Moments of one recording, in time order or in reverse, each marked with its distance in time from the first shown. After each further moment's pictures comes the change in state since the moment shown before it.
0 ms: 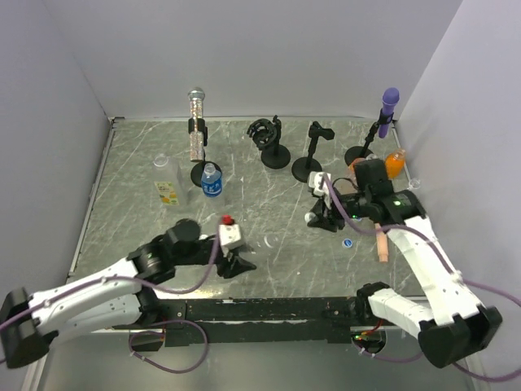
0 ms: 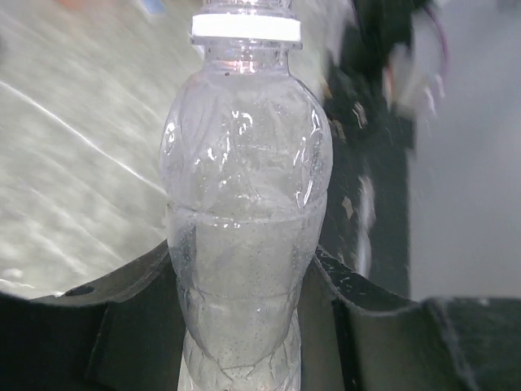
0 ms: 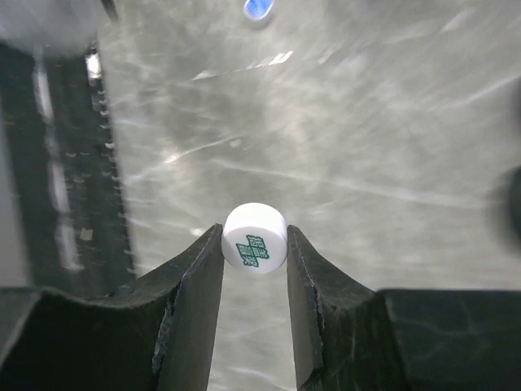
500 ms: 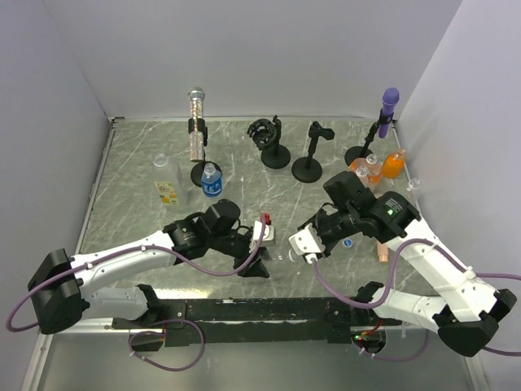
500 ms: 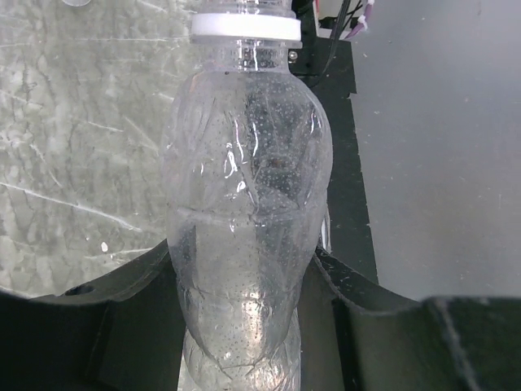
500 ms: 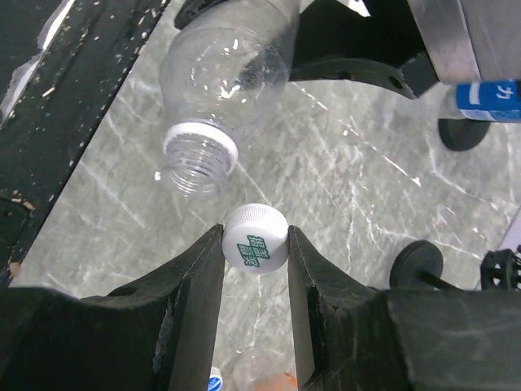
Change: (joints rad) left arm -0.008 0.356 0.251 -0.161 0.231 0.151; right arm 0.391 0.011 0.124 -0.264 0.193 -0.593
